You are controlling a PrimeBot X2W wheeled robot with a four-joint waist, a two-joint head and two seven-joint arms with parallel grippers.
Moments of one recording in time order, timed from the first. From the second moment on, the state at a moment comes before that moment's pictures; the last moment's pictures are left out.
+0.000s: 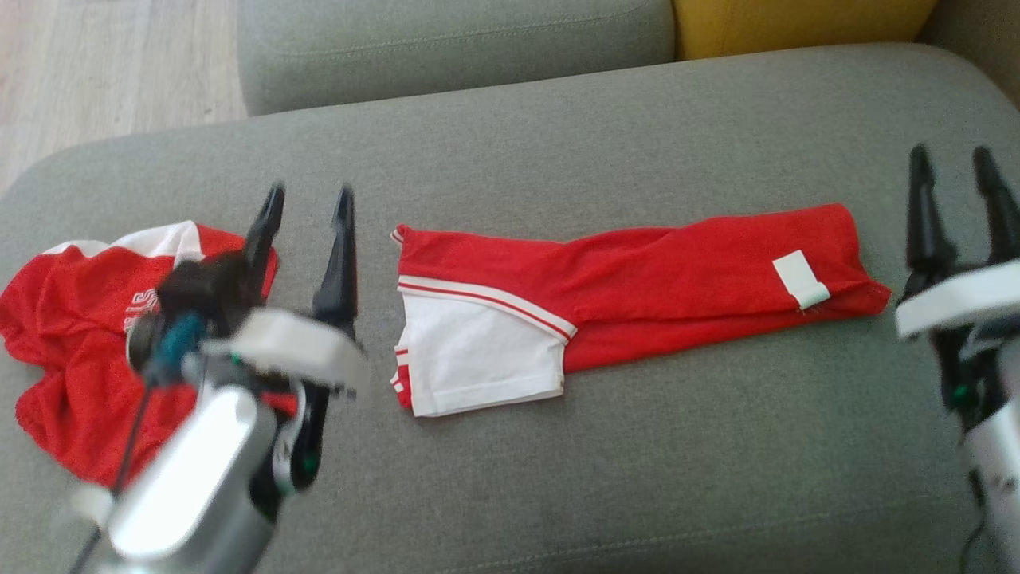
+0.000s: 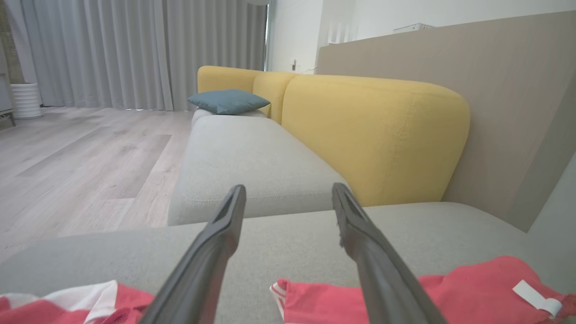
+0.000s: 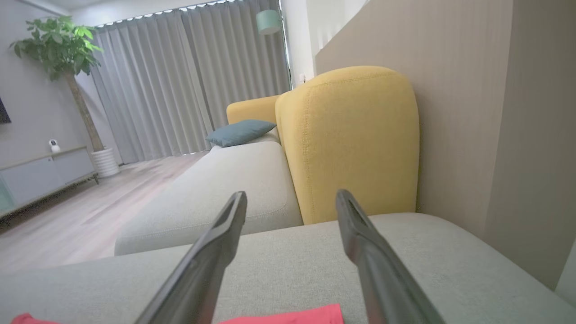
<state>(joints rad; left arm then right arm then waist) -0.42 0.37 -0.65 0.12 -0.64 0.34 -0.26 -0.47 -0.38 0.16 0.58 0.54 0.12 -0.25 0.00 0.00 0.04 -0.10</state>
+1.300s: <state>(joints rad) -0.22 0.07 -0.28 0.22 -0.23 0.02 -0.26 -0.48 -0.09 -0.45 0.70 0.14 0.12 0.02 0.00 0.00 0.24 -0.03</state>
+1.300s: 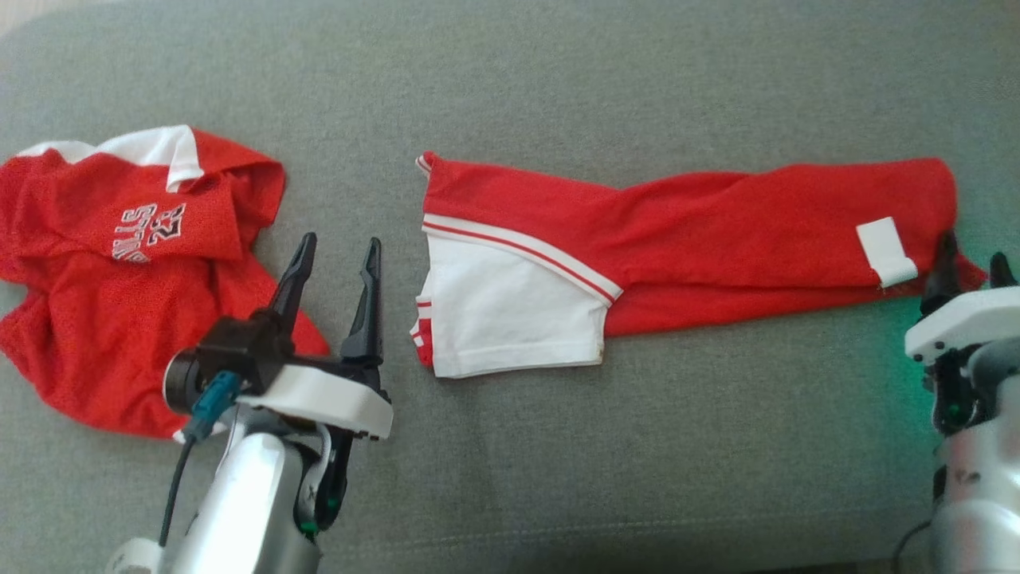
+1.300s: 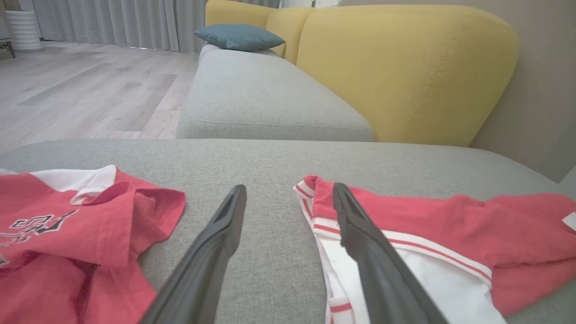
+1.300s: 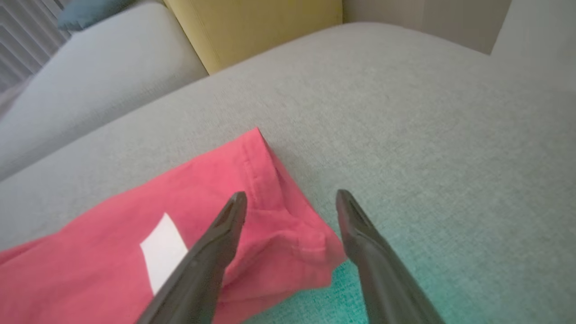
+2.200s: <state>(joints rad) -0.28 0.05 -0.24 0.23 -0.18 -0.03 -0.26 -0.61 -0.11 -0.57 0.88 0.10 0.12 0.01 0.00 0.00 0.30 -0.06</state>
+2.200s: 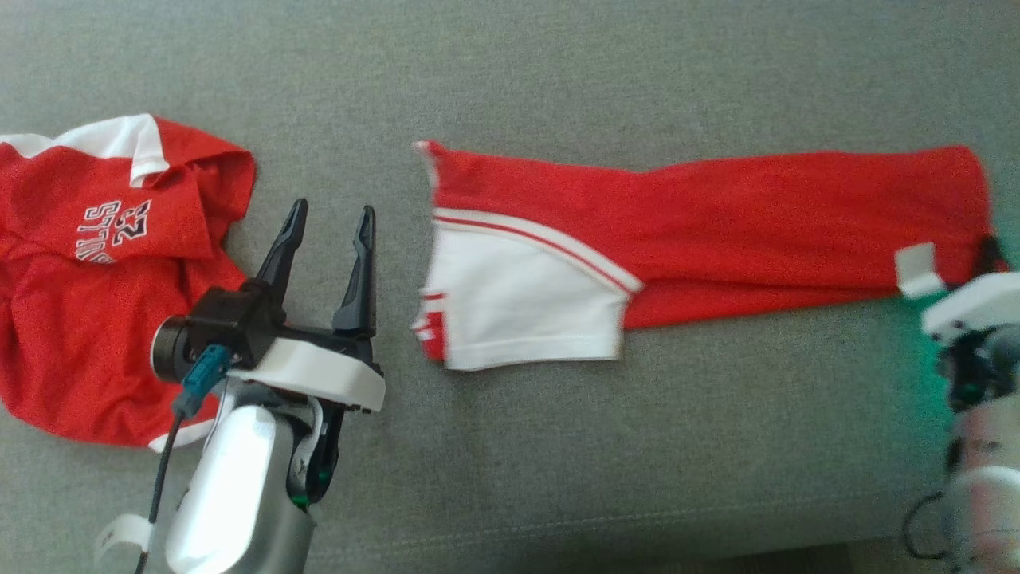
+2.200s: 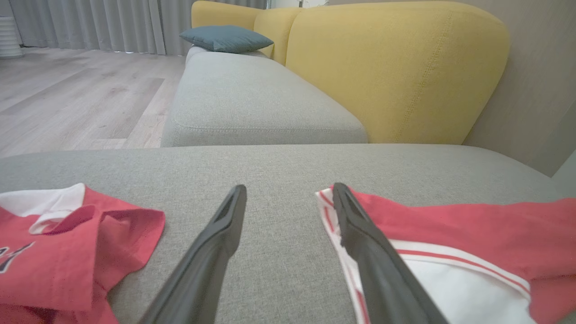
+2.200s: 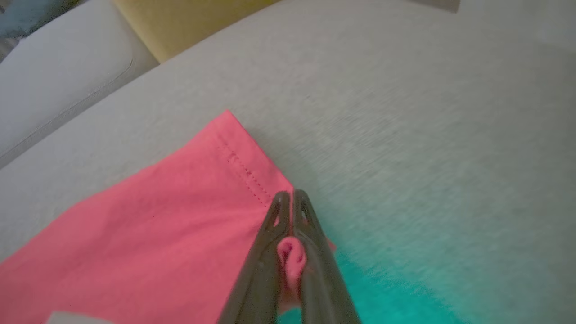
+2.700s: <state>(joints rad) -0.27 0.05 -0.23 0.24 -0.19 -0.03 -0.26 -0.67 -0.07 -0.82 0.87 -0.14 0.12 -0.10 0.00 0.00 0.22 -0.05</state>
